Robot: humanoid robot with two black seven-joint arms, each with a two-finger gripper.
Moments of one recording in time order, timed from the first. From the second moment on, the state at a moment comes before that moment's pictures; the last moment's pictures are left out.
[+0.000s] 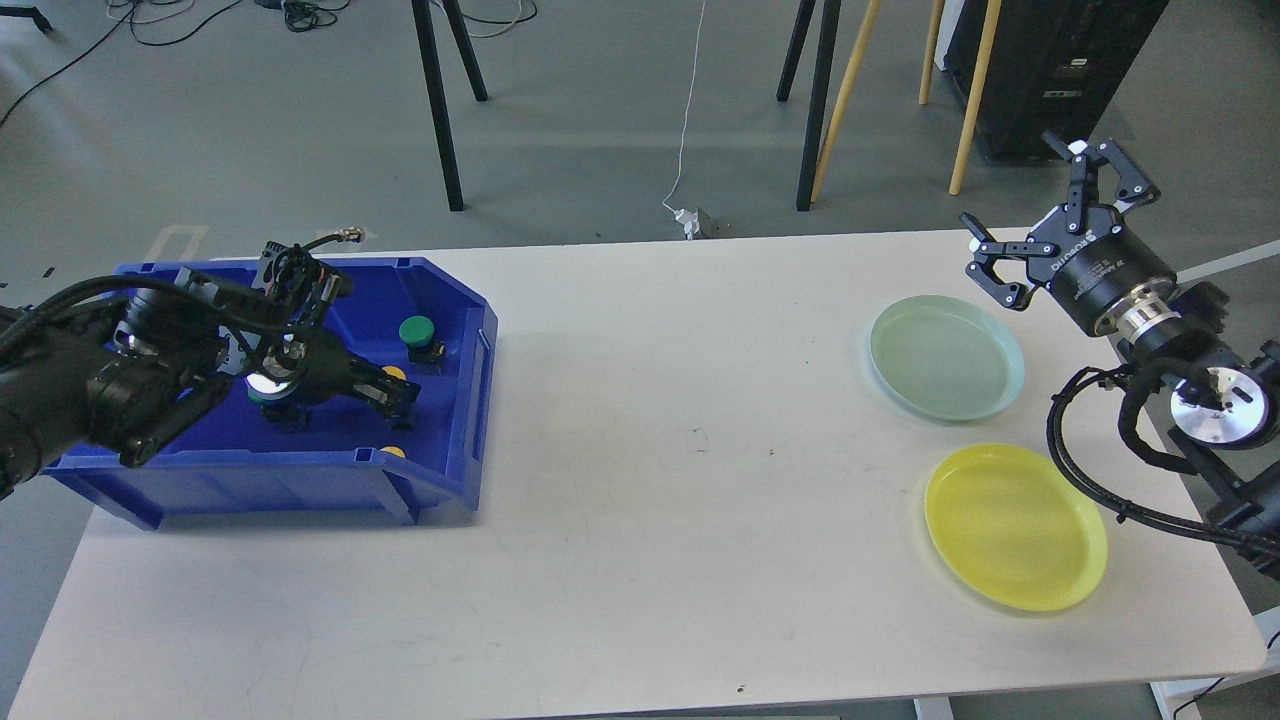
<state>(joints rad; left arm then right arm) -1.00 0.42 -0.06 -0.56 1.84 -0.44 -0.49 0.62 -0.50 0.86 0.80 0.02 0.49 0.14</state>
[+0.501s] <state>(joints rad) -1.18 0.81 -0.18 -0.94 1.56 -0.49 -0.49 0.58 -0.53 0.89 0.82 0.02 0.49 0.14</state>
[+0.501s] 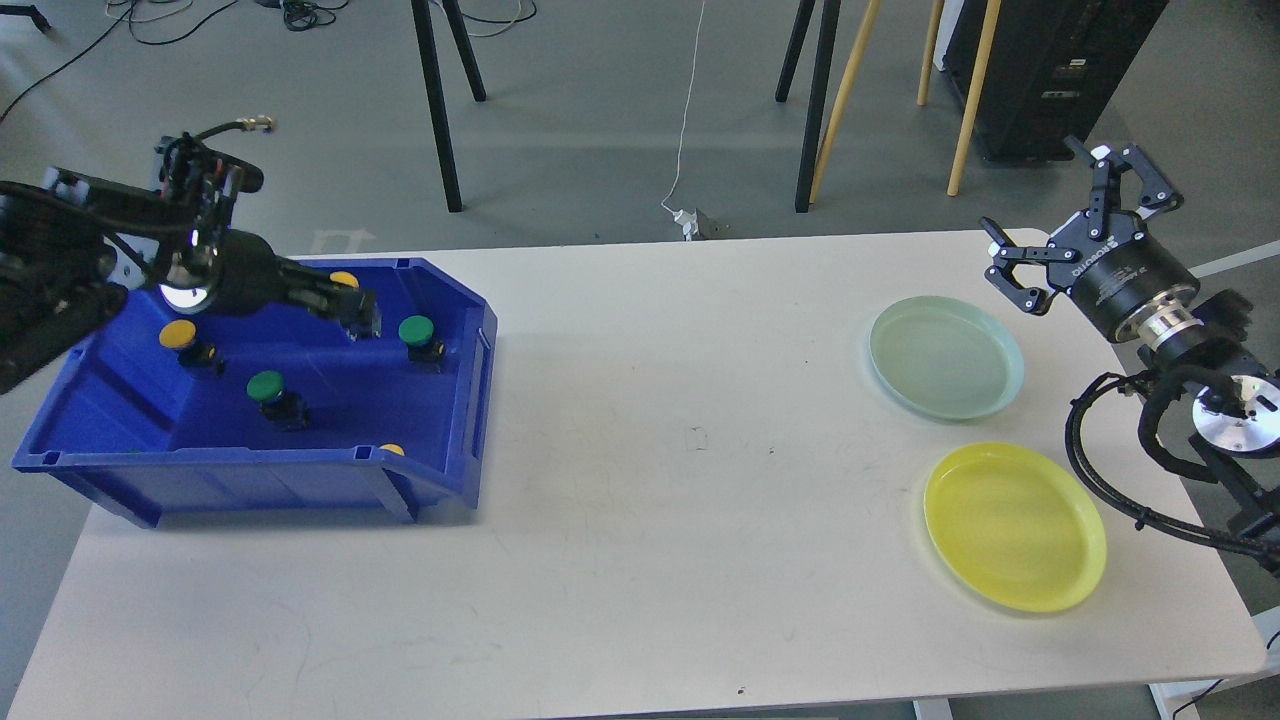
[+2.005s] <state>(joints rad) -1.05 0.13 -0.32 -0.79 0.73 -0.49 -0.49 0.69 -0.56 0.58 1.26 -0.08 0.44 0.14</state>
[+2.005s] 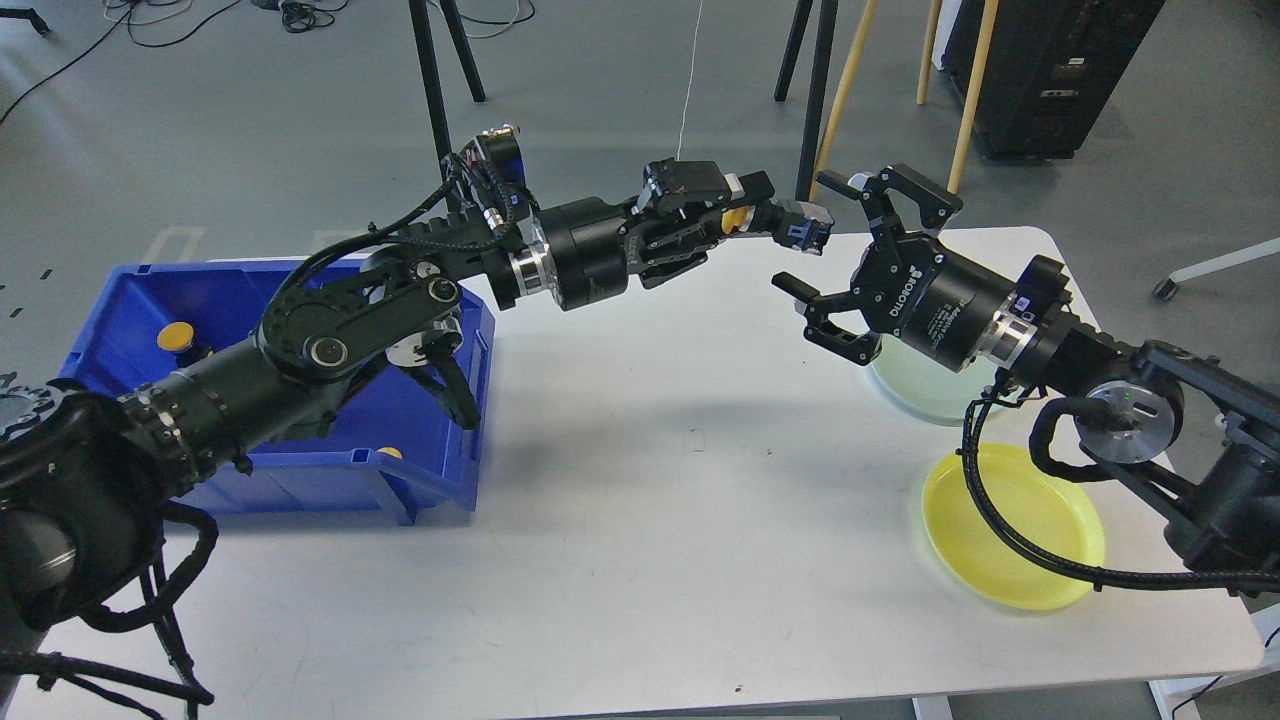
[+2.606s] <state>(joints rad) -1.05 0.13 -0.33 -0.78 0.72 -0.49 -0.49 0.68 -0.56 0.61 1.28 -0.08 0.41 0.14</state>
